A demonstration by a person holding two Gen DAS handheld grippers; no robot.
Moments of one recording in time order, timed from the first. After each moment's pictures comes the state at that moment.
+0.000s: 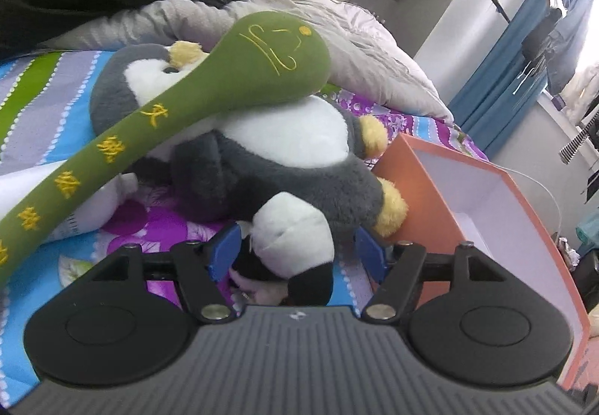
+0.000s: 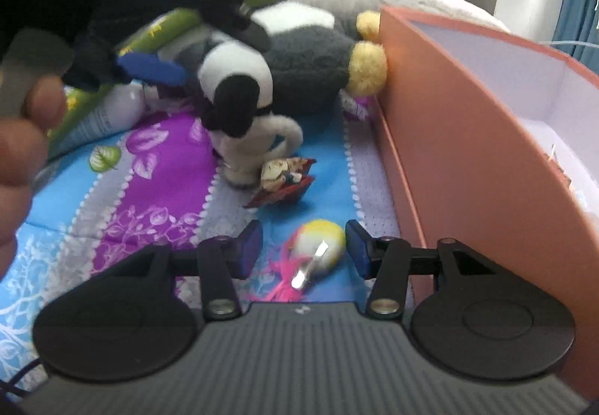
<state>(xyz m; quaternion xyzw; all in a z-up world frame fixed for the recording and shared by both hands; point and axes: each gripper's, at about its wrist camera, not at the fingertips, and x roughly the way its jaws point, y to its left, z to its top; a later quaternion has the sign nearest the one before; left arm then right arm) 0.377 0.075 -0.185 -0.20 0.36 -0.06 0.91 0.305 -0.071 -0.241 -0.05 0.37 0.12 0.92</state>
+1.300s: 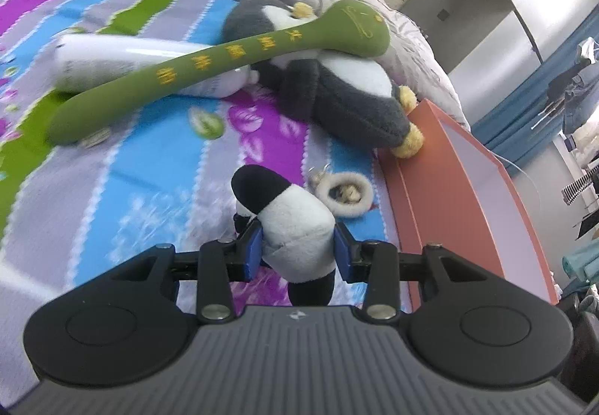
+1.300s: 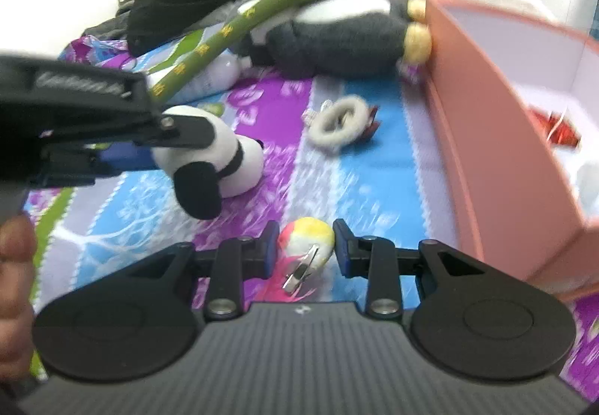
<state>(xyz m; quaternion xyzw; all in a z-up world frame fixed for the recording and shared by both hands) 0.201 0.120 -0.191 -0.29 0.37 0.00 0.88 0.225 -0.073 -0.208 -0.02 0.41 0.20 0.89</state>
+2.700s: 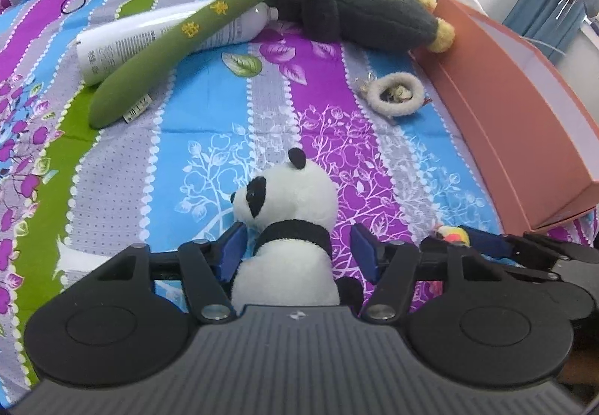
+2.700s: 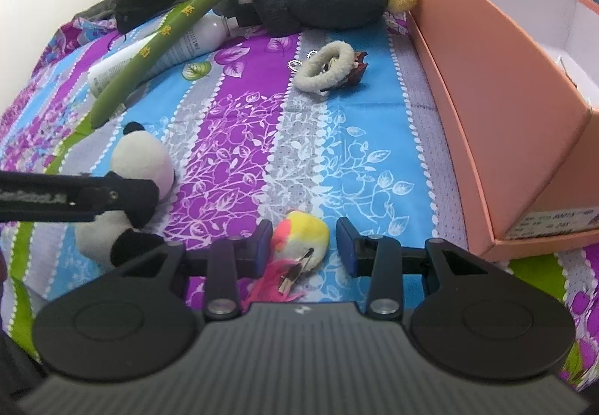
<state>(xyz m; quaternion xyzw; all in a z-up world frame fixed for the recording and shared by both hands) 0.183 0.108 -0.219 -0.13 0.47 0.00 0.87 0.209 -0.083 -0.232 -0.02 0.44 0.19 0.88</state>
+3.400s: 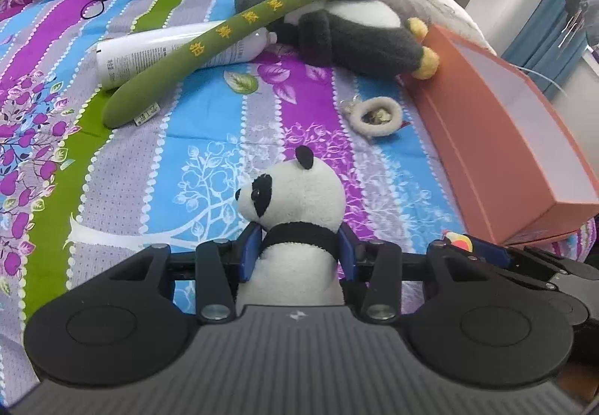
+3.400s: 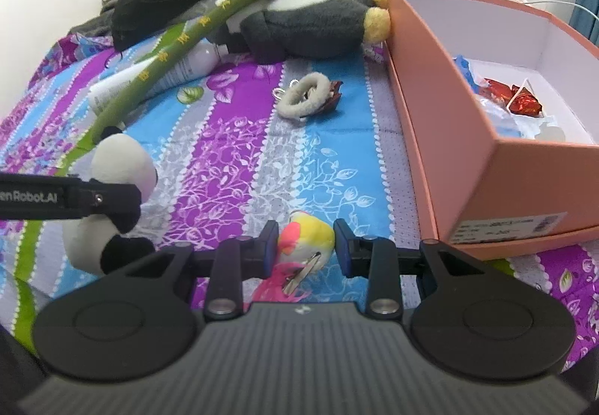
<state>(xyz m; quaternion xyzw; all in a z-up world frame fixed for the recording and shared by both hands) 0.153 0.093 -0.184 -0.16 0.44 0.02 0.88 0.190 -0.103 -0.199 -0.02 0.42 0.17 0.89</state>
